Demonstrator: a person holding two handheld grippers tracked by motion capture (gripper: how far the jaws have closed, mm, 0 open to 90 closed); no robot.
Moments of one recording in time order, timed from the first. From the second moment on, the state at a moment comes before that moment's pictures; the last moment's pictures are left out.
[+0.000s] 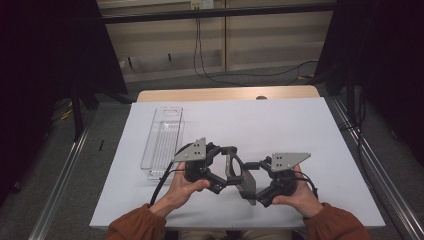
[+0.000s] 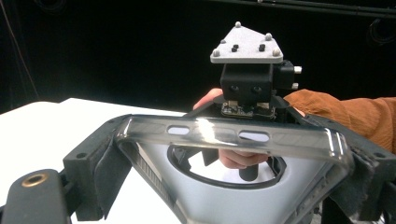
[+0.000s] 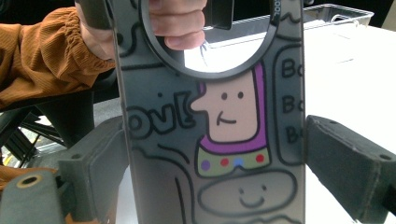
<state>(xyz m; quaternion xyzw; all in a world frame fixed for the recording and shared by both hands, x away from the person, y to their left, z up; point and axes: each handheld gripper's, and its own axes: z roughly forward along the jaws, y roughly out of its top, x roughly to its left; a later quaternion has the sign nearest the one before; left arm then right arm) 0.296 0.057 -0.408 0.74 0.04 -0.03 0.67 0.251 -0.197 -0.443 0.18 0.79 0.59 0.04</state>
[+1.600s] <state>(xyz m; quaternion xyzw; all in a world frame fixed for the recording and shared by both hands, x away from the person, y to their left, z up) 0.307 0.091 -0.389 0.73 0.13 0.02 0.67 0.234 -0.246 -0.449 0.35 0.72 0.56 0.20</state>
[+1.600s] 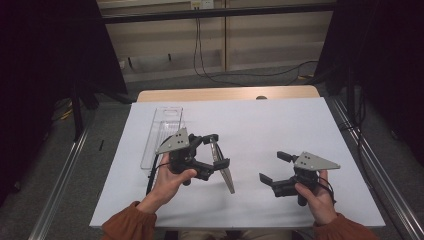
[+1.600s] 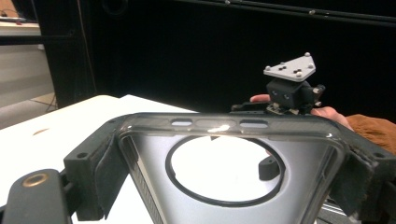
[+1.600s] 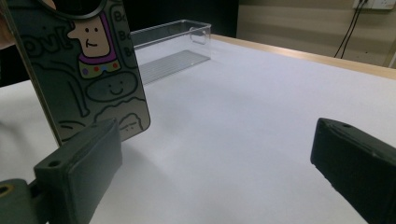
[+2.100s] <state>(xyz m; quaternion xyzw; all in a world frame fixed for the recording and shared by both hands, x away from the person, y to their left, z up) 0.309 0.106 -0.382 0.72 0.15 0.05 0.67 0.218 -0.276 -0.453 0.39 0.69 0.54 0.27</state>
